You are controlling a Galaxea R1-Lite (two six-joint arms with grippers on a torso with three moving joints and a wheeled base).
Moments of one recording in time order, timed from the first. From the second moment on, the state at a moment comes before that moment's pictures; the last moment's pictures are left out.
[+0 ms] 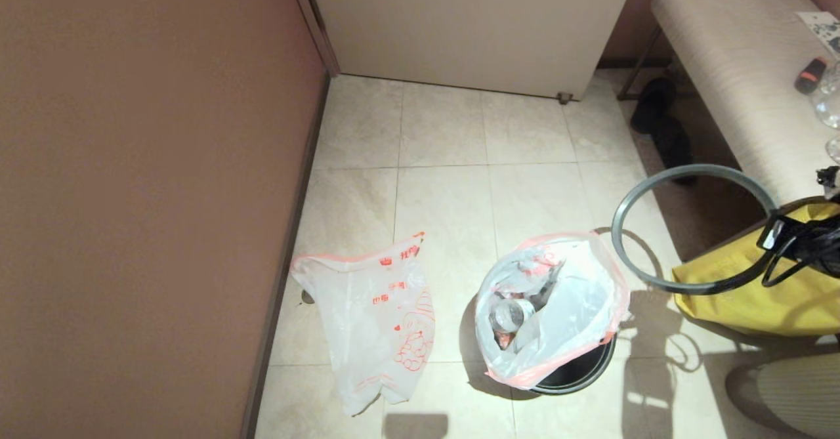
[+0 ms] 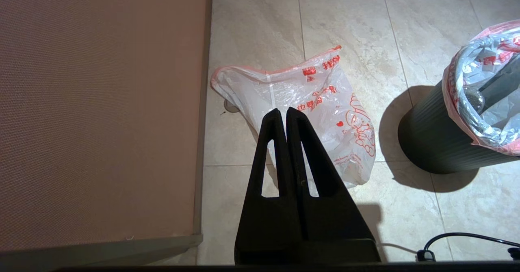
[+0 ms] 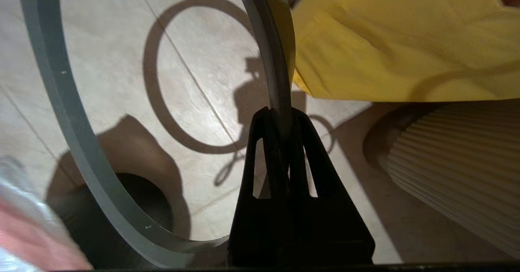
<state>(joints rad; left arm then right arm) 0.00 0.00 0.00 -0.03 0.01 -0.01 -0.31 1.85 -0.97 -0.42 -0.06 0.27</state>
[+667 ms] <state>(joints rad) 0.00 0.00 0.00 -0.03 0.01 -0.01 -0.28 2.31 -0.86 -0.74 0.07 -0.06</state>
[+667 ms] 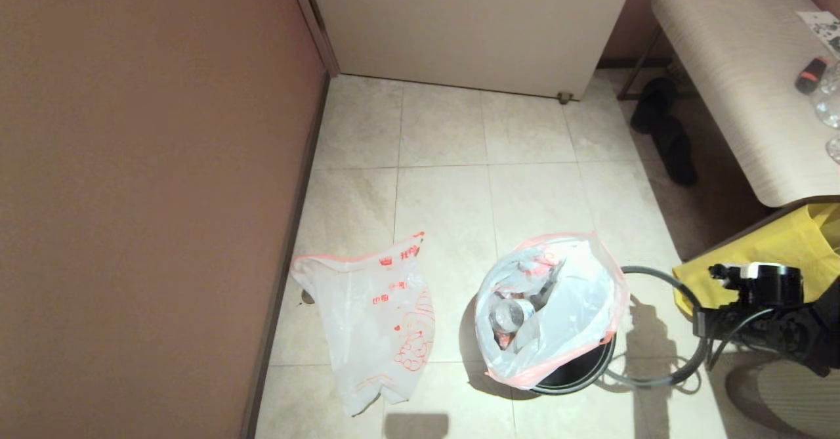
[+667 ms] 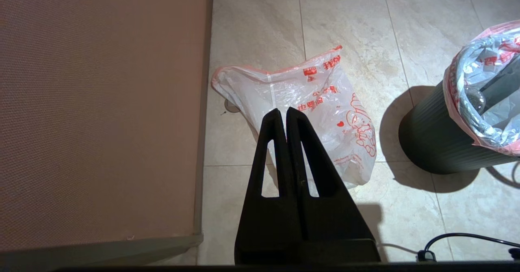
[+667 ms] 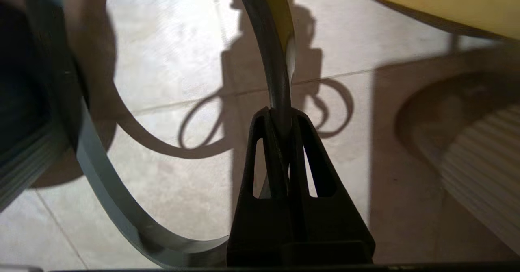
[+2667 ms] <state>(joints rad) 0.00 0.00 0.00 -0.03 0.01 -0.01 -0.21 2.35 -0.74 -1.00 0.05 -0.22</state>
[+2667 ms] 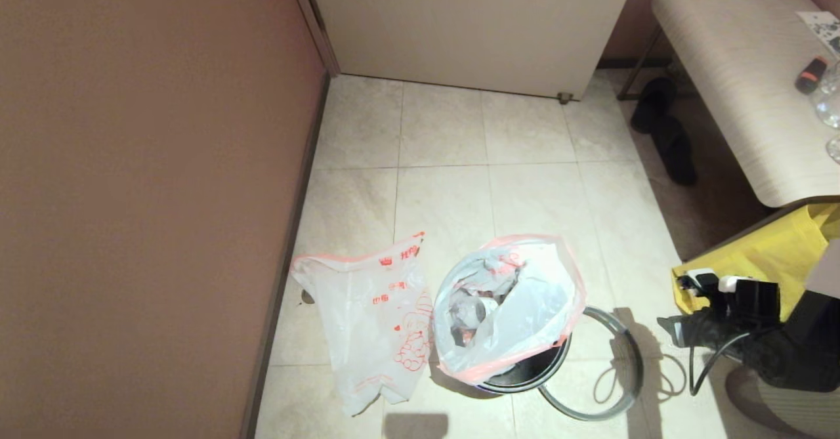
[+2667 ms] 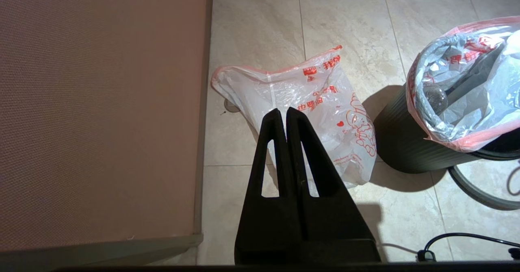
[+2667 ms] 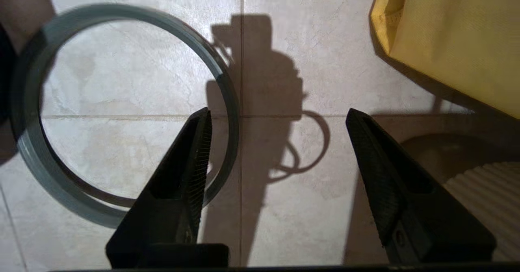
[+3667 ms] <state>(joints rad) 0.00 0.00 0.00 -0.03 0.01 -0.01 0.19 1.88 -0.80 -0.63 -0.01 0.04</state>
